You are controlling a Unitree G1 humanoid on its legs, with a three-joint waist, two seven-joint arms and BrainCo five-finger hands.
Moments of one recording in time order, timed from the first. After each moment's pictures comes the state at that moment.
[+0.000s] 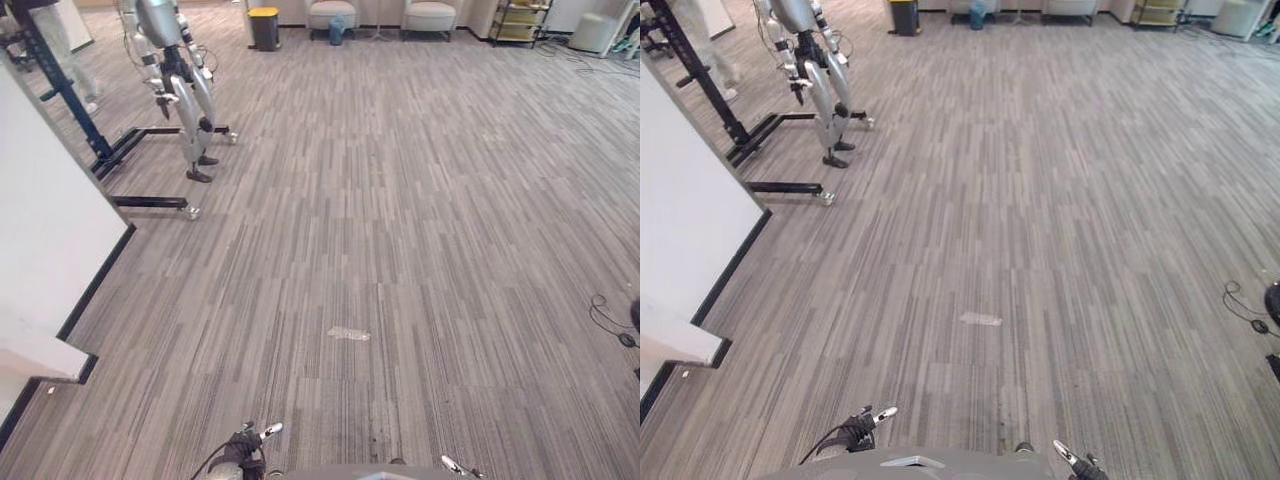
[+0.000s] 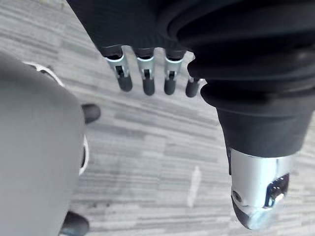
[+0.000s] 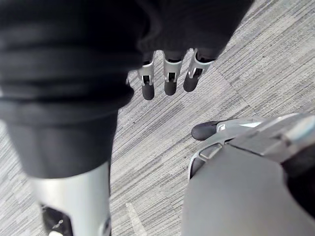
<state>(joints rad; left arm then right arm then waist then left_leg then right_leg) 0.04 0.08 0.08 1.16 -0.09 -0.13 0.05 0.16 -0.10 -0.36 1.15 0.33 -0.10 0.00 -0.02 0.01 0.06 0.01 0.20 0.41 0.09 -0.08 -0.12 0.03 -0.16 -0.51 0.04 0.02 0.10</state>
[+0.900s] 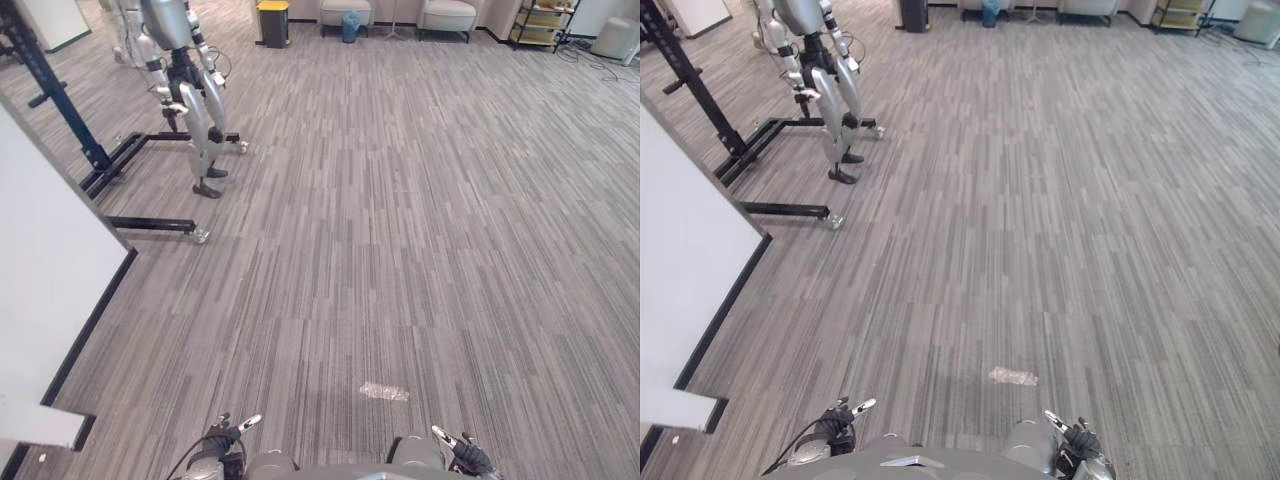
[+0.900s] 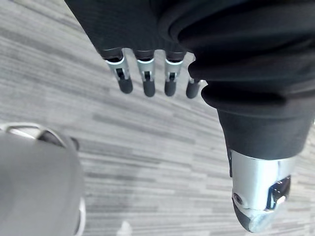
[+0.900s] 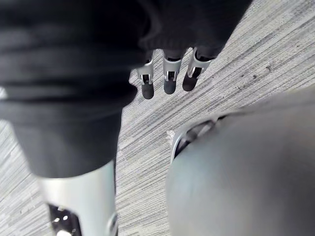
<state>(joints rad) 0.06 0.13 0.08 1.10 -0.13 -0.15 0.08 0.08 -0.09 -0.29 1.17 0.32 -0.12 -0.01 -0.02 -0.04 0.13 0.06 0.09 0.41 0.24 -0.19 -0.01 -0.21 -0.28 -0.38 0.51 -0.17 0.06</state>
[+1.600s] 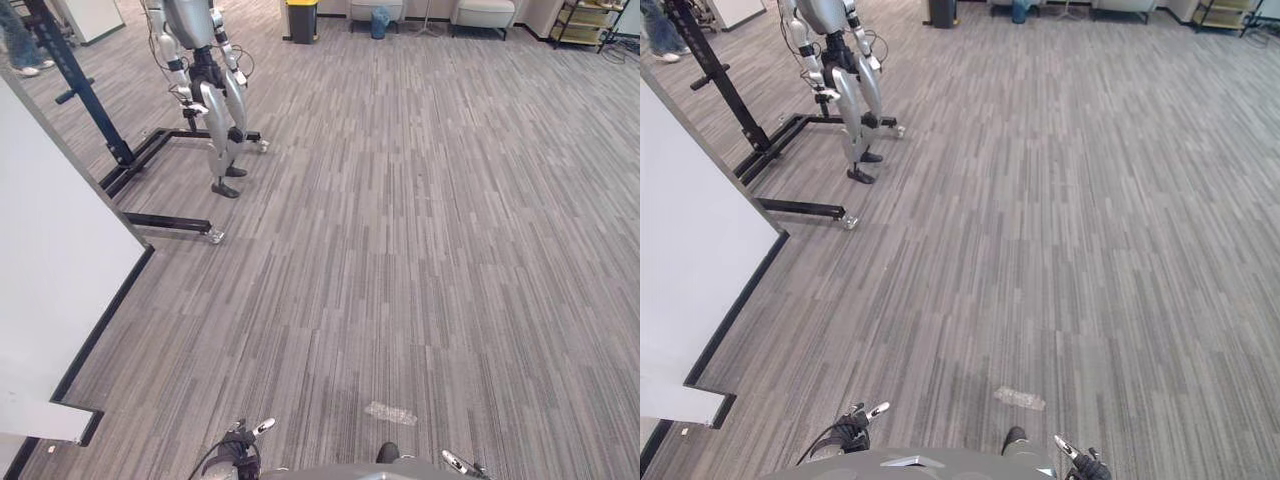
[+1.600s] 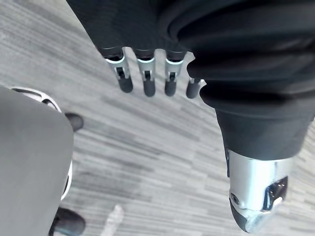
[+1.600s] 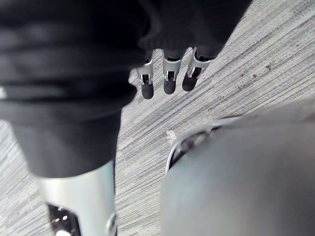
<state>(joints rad) 0.06 0.08 0.13 1.15 -0.11 -0.15 0.04 0.13 -0.09 -0.40 1.19 0.28 -0.12 0.00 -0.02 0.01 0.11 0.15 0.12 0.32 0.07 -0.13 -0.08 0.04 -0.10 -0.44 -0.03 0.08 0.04</state>
